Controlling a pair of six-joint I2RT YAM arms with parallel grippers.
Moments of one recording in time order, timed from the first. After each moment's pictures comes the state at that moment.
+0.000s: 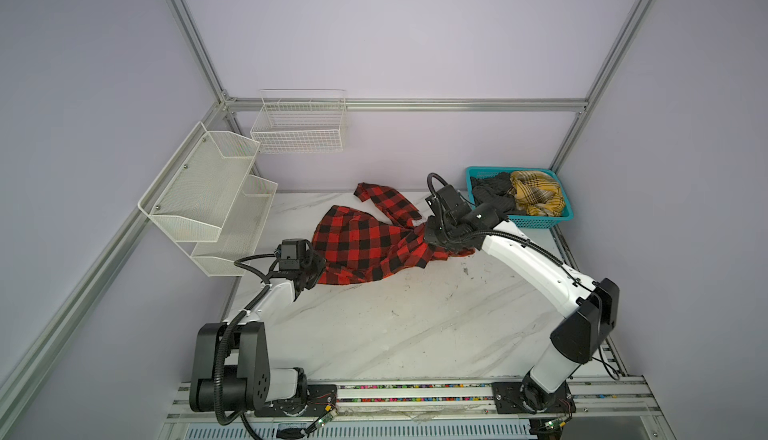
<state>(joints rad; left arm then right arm) 0.01 1.34 0.71 -0.19 0.11 -1.03 0.68 1.78 1.83 -0.99 0.21 0.84</state>
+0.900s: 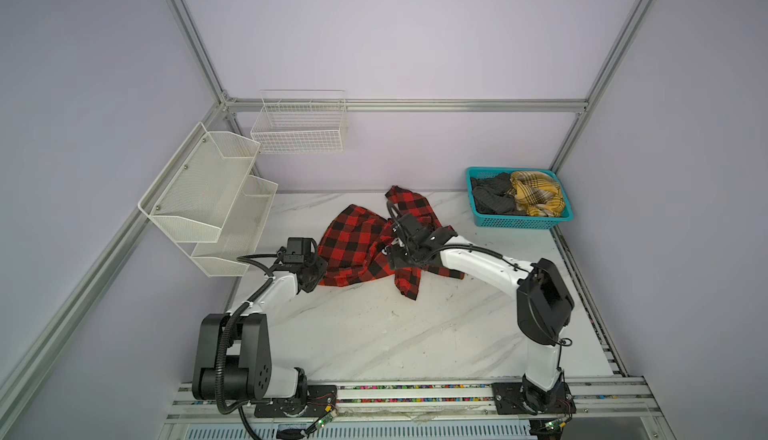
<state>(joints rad) -0.01 1.41 0.78 -0.34 0.03 -1.00 0.83 1.97 1.57 -0.63 0.09 0.53</state>
